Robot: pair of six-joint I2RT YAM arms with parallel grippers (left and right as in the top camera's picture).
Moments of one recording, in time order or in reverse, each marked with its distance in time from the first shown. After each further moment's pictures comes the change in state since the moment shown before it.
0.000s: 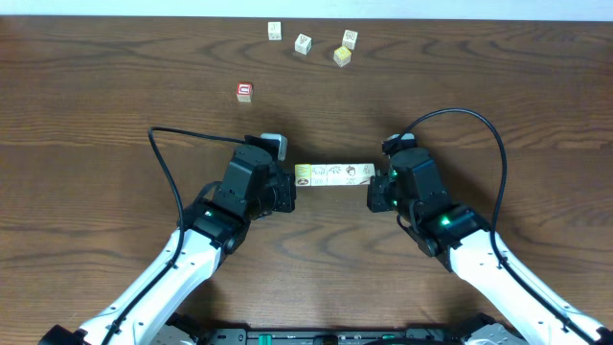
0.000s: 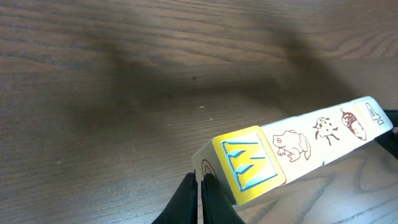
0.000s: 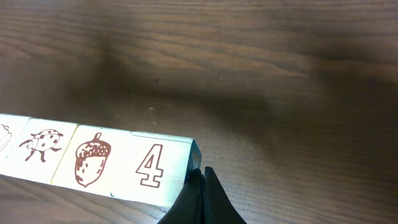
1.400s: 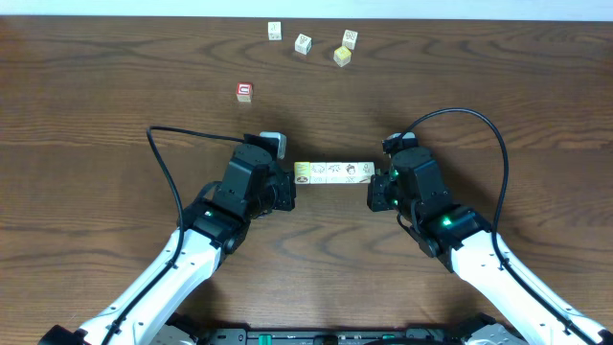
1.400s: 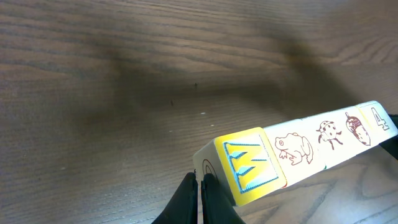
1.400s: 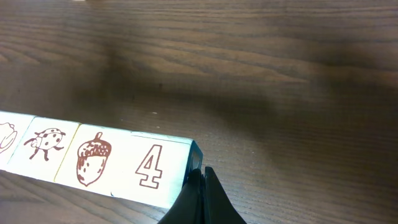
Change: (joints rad) left arm 0.000 0.000 0.000 0.018 -0.014 0.000; right arm -0.005 -0.013 0.000 0.009 -0.008 0.000
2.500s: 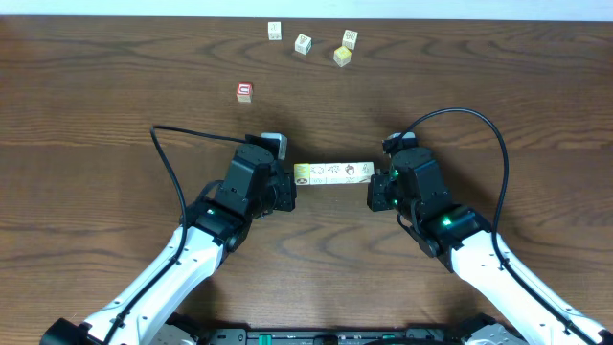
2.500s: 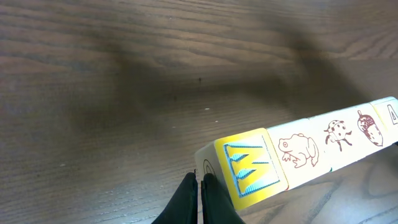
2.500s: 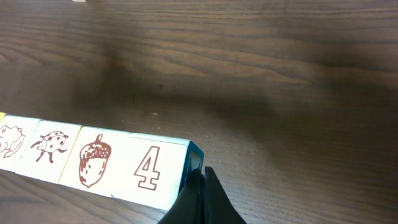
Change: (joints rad) left arm 0.000 0.023 0.000 0.000 0.000 0.000; right arm 0.000 0.000 0.000 0.003 0.000 0.000
